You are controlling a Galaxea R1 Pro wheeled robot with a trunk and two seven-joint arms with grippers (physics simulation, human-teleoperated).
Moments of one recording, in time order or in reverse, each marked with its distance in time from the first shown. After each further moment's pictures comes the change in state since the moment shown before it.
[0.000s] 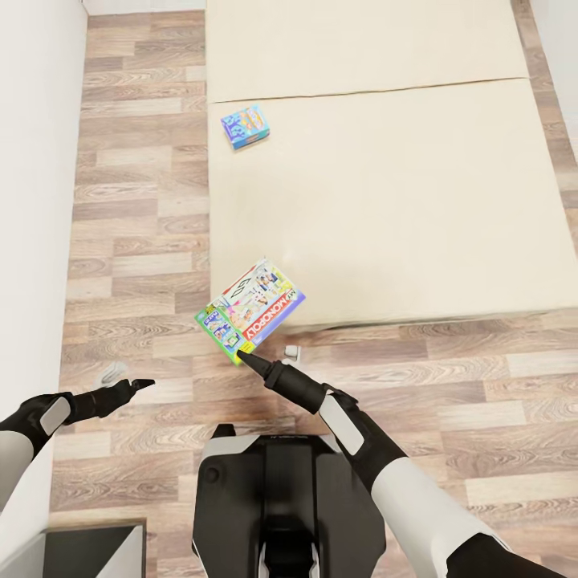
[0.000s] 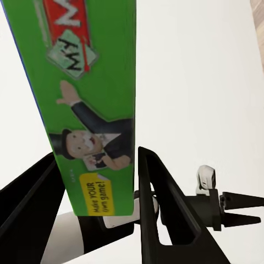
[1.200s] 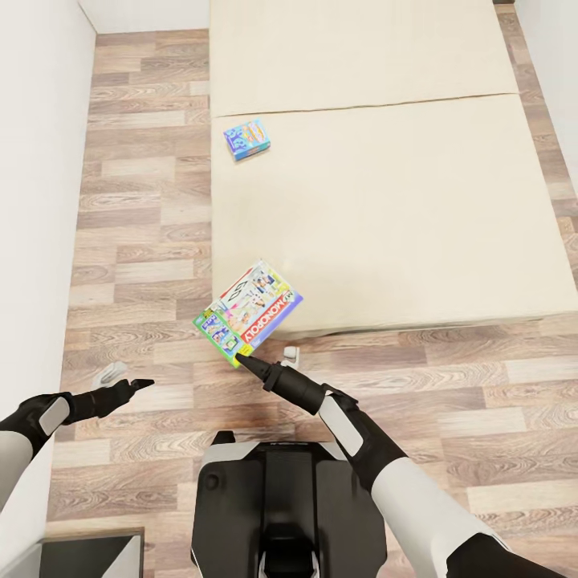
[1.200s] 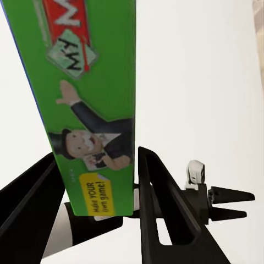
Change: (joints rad) left arm 0.000 0.002 0.000 0.000 0.000 0.002 0.000; right arm 0.000 0.000 -0.002 0.004 0.042 -0.021 -0.008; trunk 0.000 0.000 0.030
